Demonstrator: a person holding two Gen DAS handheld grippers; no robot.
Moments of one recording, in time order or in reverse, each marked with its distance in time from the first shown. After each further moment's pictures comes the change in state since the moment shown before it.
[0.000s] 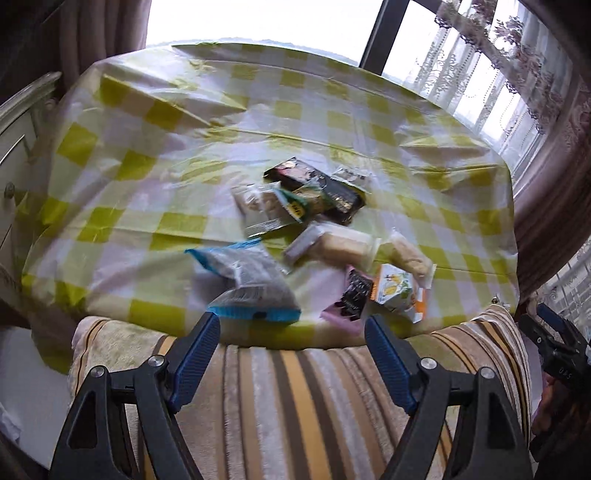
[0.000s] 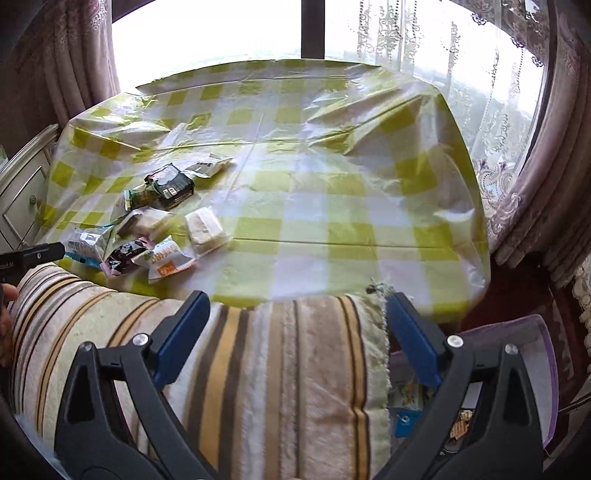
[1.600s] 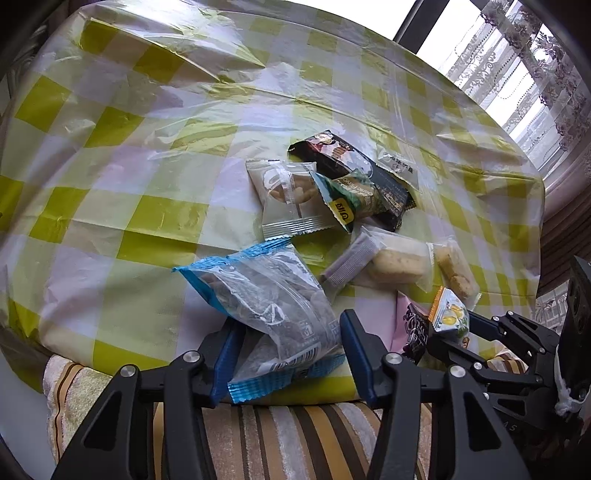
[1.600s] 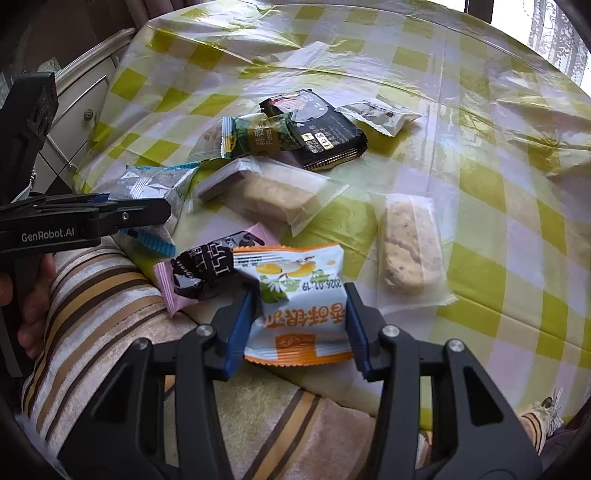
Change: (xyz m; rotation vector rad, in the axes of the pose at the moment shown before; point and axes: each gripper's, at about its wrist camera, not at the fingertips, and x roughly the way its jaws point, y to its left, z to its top) left arm 0.080 0.025 0.032 -0.072 0.106 -0.035; right arm 0.123 0.131 0.035 -0.279 0.229 0.325
